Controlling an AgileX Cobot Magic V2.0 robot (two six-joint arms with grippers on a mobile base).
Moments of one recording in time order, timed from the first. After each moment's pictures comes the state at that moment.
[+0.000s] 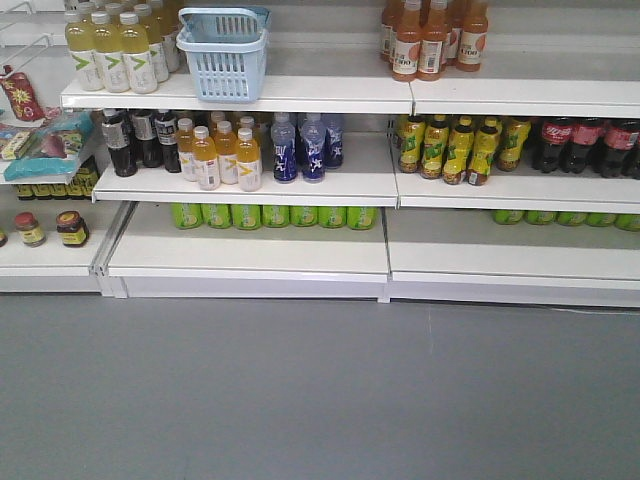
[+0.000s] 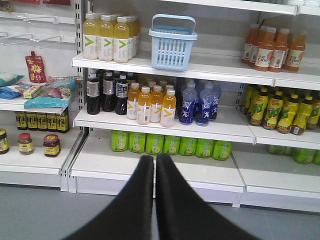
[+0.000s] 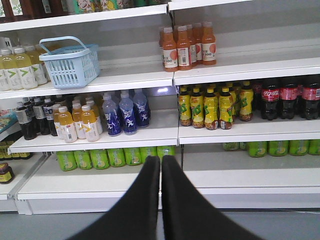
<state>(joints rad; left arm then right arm) -0.01 -0.01 0.03 0.07 0.16 -0.24 0.04 -0.01 0.03 0.01 0.13 0.11</state>
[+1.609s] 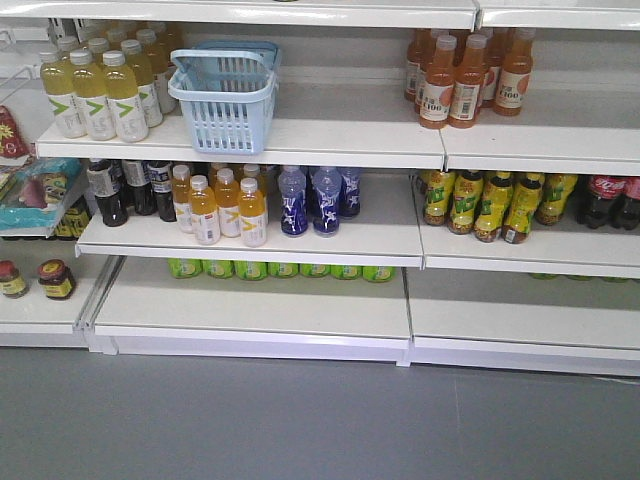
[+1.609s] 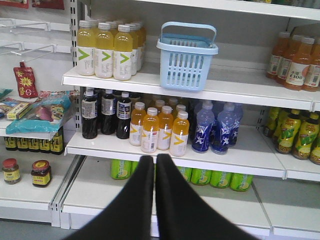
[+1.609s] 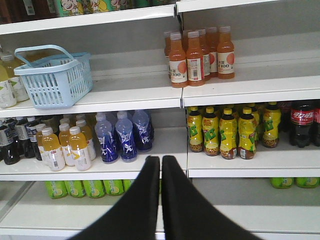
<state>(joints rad) -0.01 -0.01 0.03 0.07 0.16 -0.24 0.04 -0.01 0.03 0.01 0.13 0.11</state>
